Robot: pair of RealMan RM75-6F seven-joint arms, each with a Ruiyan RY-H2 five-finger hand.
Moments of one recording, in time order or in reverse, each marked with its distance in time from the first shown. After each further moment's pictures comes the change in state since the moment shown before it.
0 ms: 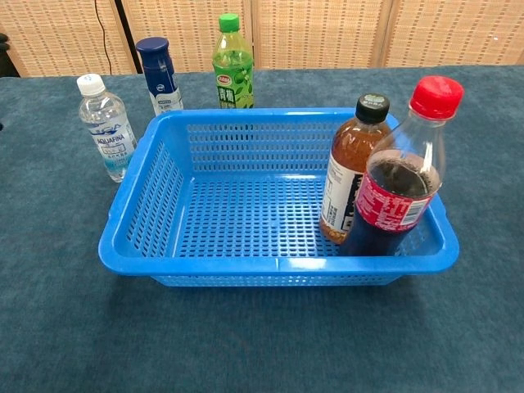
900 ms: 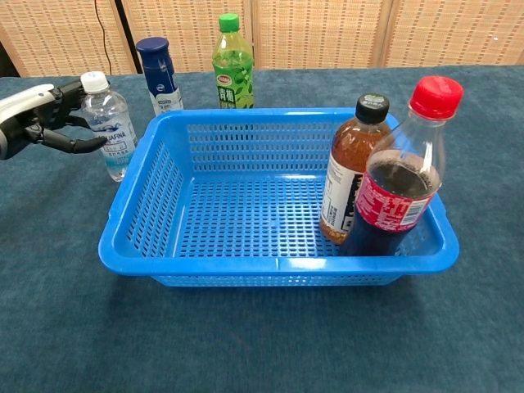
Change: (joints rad) left arm -0.167 -0.342 0.008 0.307 -0.052 -0.097 -0.043; right arm -0.034 0.011 0.036 0.018 -0.063 0.015 0.117
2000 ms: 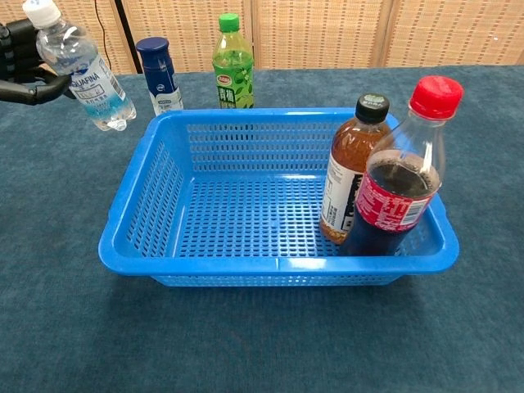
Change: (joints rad) left arm 0.071 0.127 -0.003 -0.245 0.051 0.294 0.013; right arm -0.021 -0.001 0.024 -0.010 -0.024 -0.005 -0.016
